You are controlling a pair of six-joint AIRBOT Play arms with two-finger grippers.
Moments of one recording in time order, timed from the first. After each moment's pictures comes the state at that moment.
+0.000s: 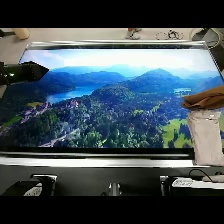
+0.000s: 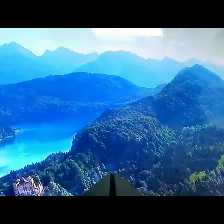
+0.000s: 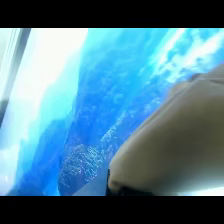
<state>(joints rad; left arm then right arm) -0.03 -1.05 1.38 1.05 -1.02 -1.40 -0.89 -1.56 1.89 -0.77 1.58 1.73</state>
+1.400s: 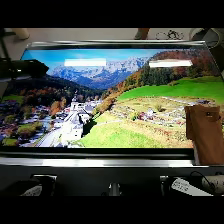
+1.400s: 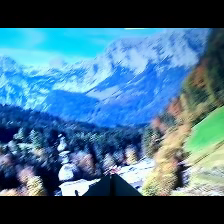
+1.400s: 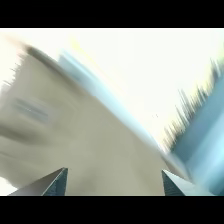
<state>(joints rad) -0.09 -1.17 1.48 1.30 -1.04 -1.47 -0.73 -1.34 1.61 -1.56 1.39 1.64</state>
